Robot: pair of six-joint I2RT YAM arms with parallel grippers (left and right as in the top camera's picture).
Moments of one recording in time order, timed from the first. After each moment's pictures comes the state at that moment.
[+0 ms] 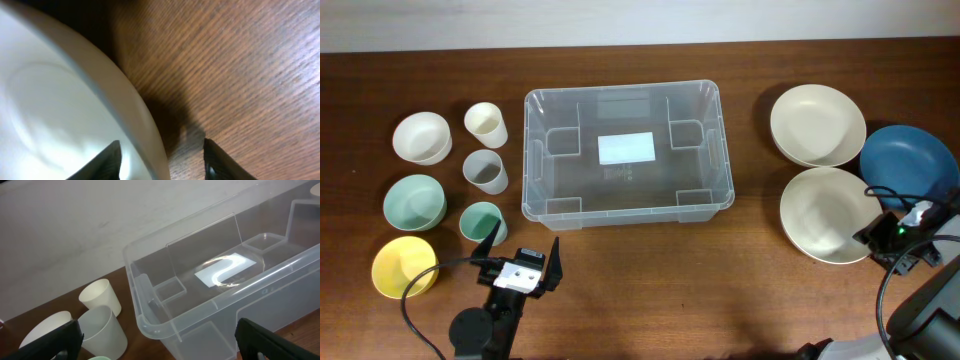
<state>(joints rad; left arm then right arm) 0.01 0.01 0.04 -0.11 0.21 0.37 -0.78 1.72 0.95 -0.70 -0.27 0.12</state>
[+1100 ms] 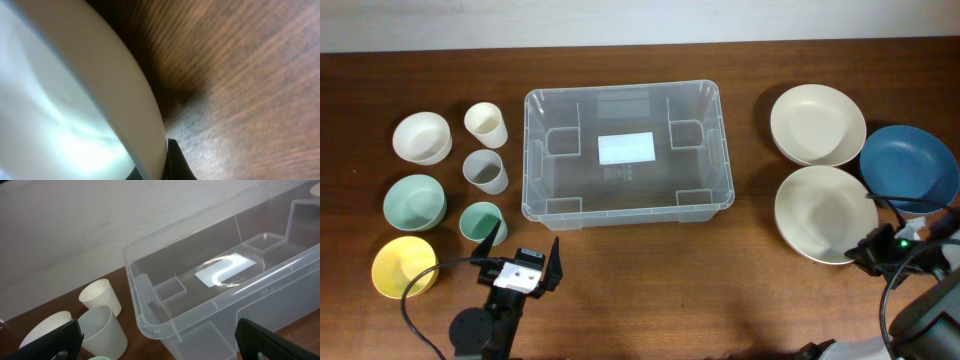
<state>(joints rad) 0.01 0.01 0.04 -0.11 0.21 0.37 -0.86 1.71 0.94 -0.89 -0.48 0.11</state>
